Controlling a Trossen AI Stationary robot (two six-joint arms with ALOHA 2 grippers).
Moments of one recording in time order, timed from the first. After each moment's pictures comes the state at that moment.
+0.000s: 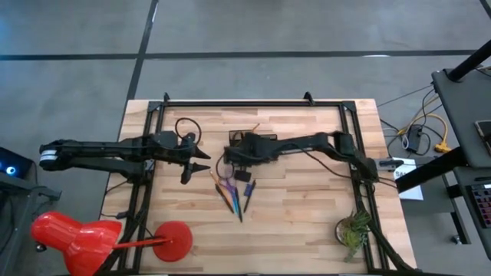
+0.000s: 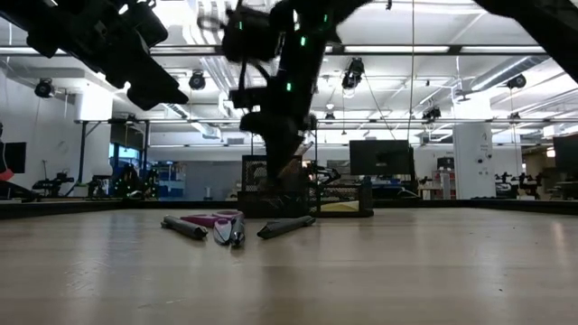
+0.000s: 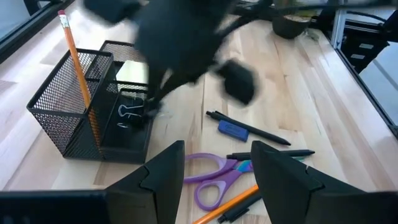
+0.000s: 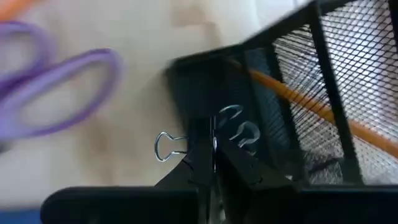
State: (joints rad) left arm 0.14 0.76 0.48 -0.17 0.15 -0.09; right arm -0.02 2.21 1.85 -0.87 0.33 0.17
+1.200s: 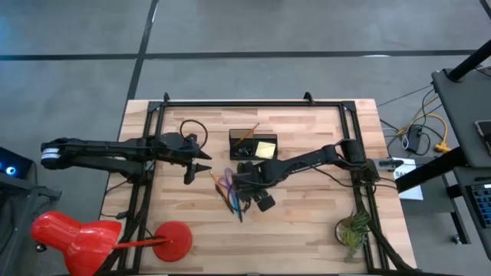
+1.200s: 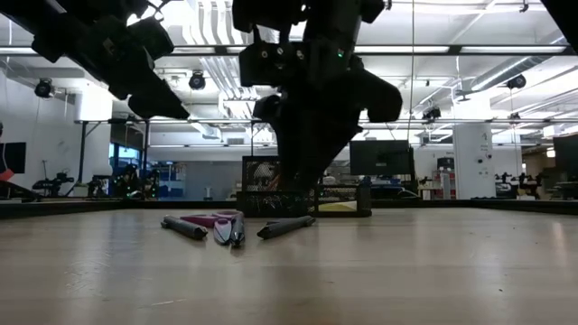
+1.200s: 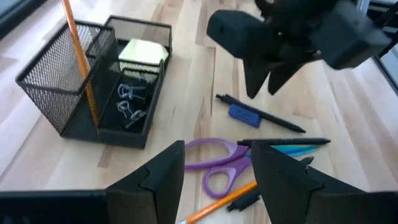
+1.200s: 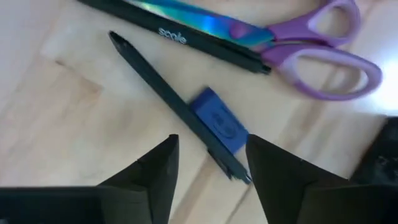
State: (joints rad) left arm 0.14 0.83 0.48 -0.18 0.12 -0.09; right arm 0.16 2.14 1.69 -0.85 0.05 -0.36
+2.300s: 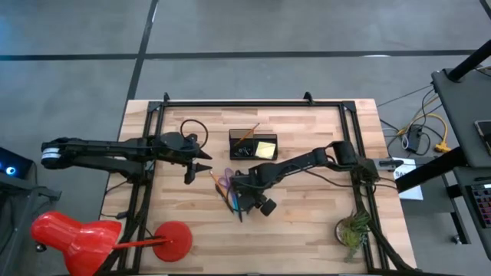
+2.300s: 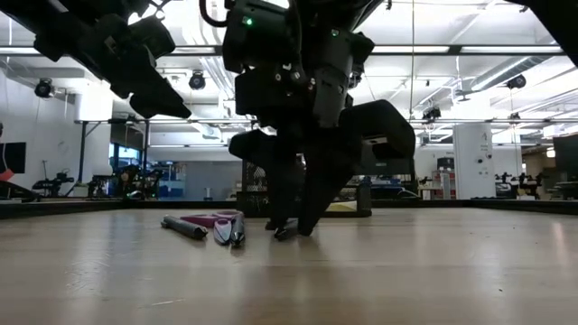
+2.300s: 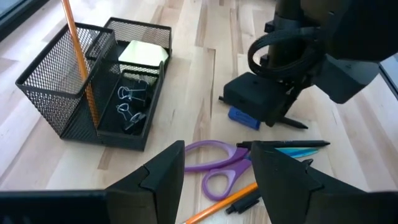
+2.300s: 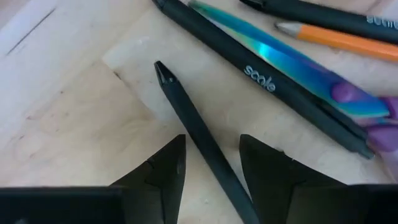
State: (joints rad) left arm 0.14 0.84 0.49 -0.17 0.12 -0.10; right arm 0.13 2.23 1.65 -0.73 -0.17 -0.61
